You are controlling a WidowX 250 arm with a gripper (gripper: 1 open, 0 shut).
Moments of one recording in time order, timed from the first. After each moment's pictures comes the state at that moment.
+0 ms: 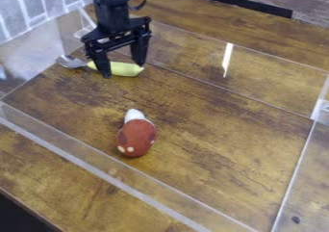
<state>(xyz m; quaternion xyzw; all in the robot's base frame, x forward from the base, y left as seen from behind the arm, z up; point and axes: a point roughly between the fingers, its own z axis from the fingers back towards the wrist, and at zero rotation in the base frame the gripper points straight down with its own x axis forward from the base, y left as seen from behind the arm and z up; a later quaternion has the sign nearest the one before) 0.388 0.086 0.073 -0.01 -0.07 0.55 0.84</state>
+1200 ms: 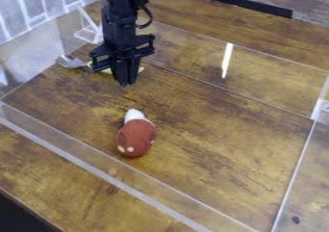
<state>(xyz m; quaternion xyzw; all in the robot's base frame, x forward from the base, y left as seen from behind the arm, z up) 0.391 0.087 0.046 0.02 -0.05 0.55 0.83</state>
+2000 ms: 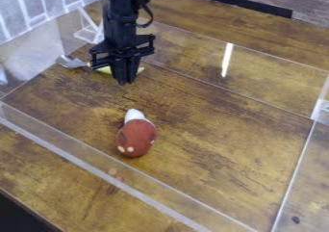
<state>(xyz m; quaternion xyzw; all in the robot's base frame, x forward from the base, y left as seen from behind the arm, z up) 0.395 0.091 0.044 0.03 -0.04 0.54 0.84</state>
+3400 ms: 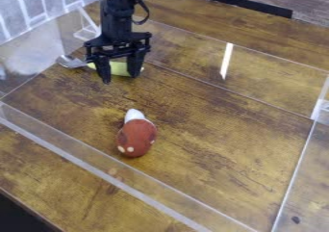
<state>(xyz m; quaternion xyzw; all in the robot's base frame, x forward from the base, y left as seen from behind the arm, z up) 0.393 0.101 0.043 0.05 -0.01 0.51 0.86</state>
